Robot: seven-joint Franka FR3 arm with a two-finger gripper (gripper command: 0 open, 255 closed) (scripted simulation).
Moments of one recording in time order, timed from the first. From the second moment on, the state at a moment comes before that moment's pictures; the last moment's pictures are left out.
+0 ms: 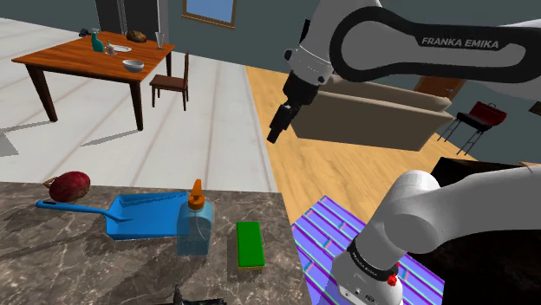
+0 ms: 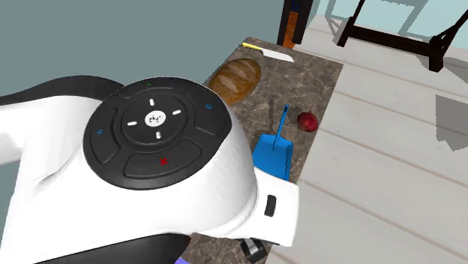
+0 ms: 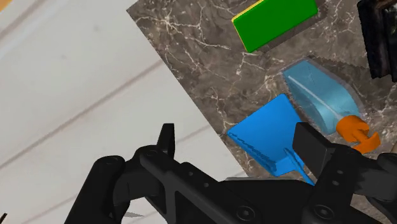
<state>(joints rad) 0.11 -0.76 0.17 -2.54 0.17 1.95 -0.15</state>
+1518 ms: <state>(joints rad) 0.28 -0.31 0.50 -2.61 0.24 2.54 -0.09</state>
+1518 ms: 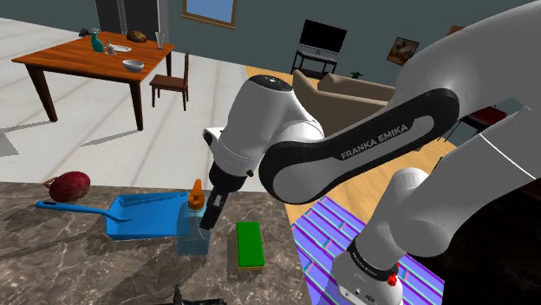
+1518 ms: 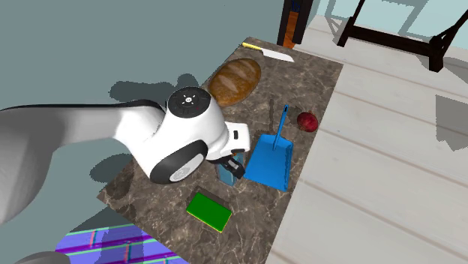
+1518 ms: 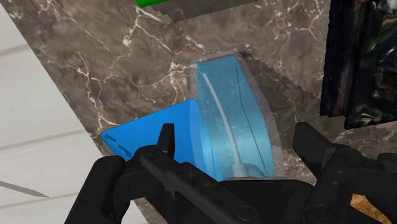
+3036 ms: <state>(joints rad) 0.27 -0.28 0.50 -2.60 0.23 2.56 -0.09</state>
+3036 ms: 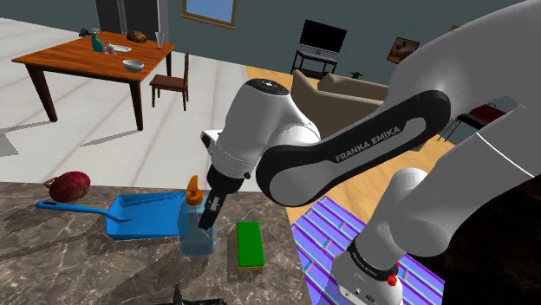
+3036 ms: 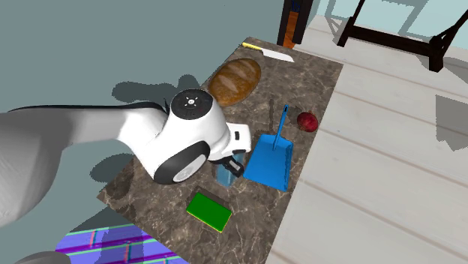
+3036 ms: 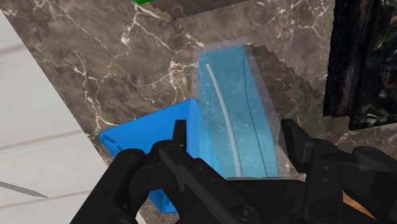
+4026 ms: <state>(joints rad) 0.28 -0.41 0.46 -2.50 0.24 2.33 -0.10</state>
